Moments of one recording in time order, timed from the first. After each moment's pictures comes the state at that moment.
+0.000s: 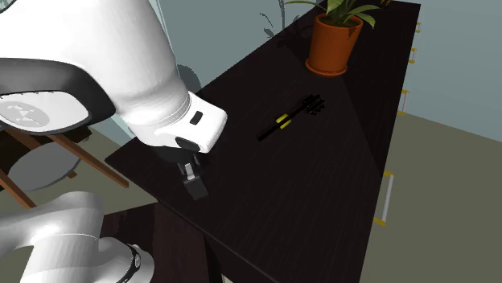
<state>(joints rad) -0.01 -0.83 0.00 -2.34 0.09 1.59 -0.17</state>
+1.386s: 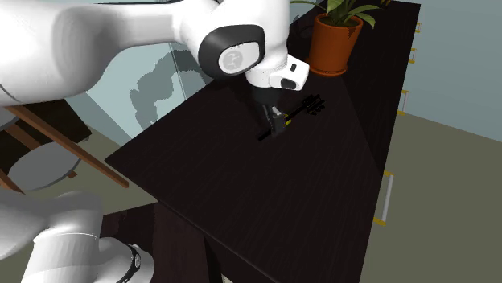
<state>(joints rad) 0.02 -0.19 0.22 -1.92 0.12 1.87 0.10</state>
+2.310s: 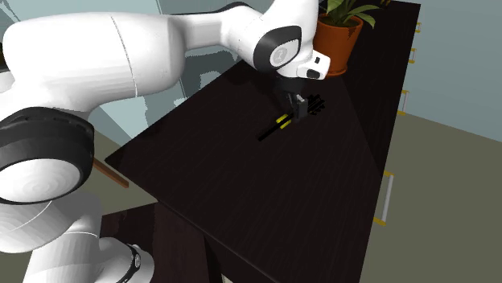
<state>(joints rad) 0.07 0.16 0.28 -1.59 0.01 1.92 0.25</state>
